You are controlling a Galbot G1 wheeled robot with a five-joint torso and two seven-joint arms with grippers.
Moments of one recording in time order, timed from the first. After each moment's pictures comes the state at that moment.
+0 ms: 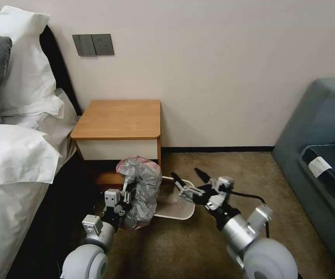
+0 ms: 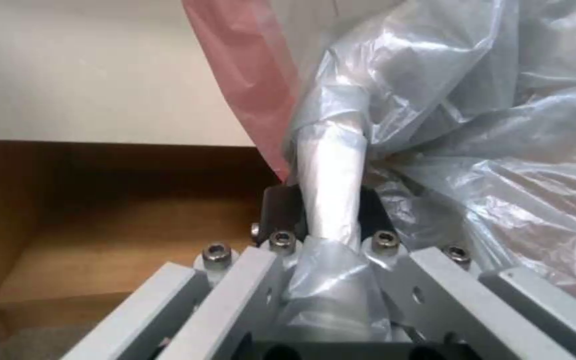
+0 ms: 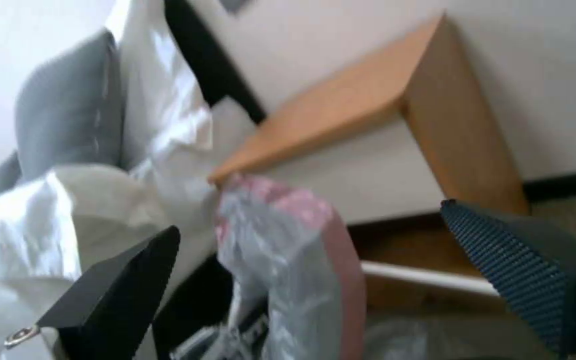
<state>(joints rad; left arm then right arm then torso) 1.53 -1.33 -0.45 -2.05 -0.32 0.07 0.06 -1.36 1.07 0.15 2.31 0.85 -0.27 0.09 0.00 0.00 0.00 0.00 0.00</state>
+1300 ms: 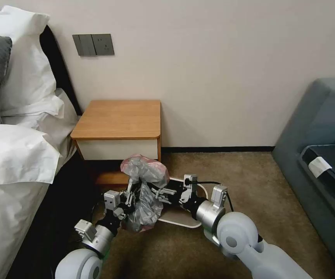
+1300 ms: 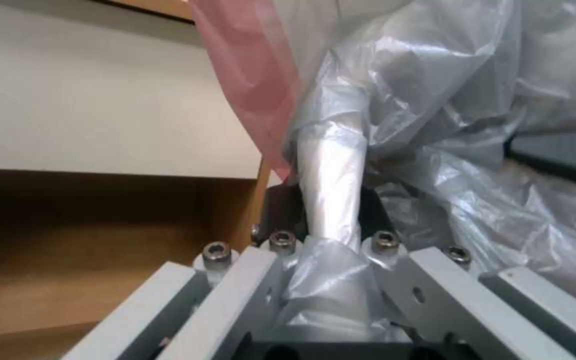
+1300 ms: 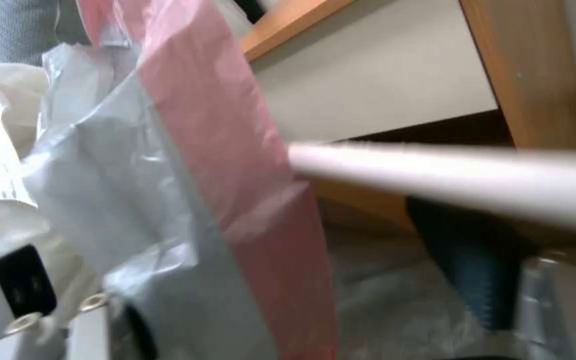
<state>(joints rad) 1.55 -1.32 -0.49 -2.08 -0.43 0.04 0.24 -1.10 1.05 -0.04 2.10 0.97 -0.36 0.10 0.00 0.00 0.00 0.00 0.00</state>
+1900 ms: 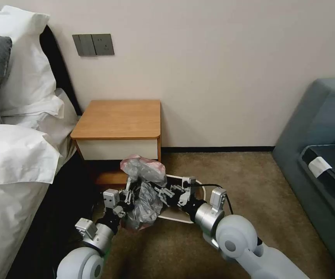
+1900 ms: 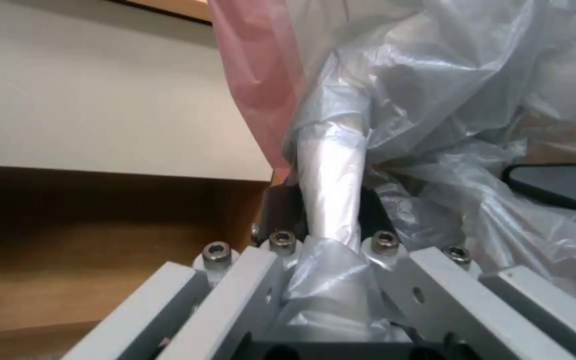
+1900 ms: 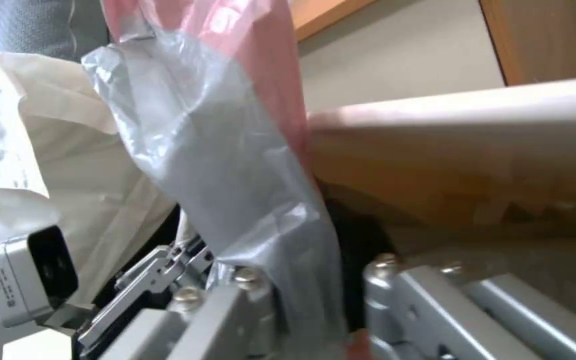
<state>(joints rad) 1.54 -1.33 -0.49 -2.07 -0.42 0.04 0.20 -1.11 1.06 -0.05 2.11 0.92 -0.35 0.08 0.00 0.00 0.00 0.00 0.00</state>
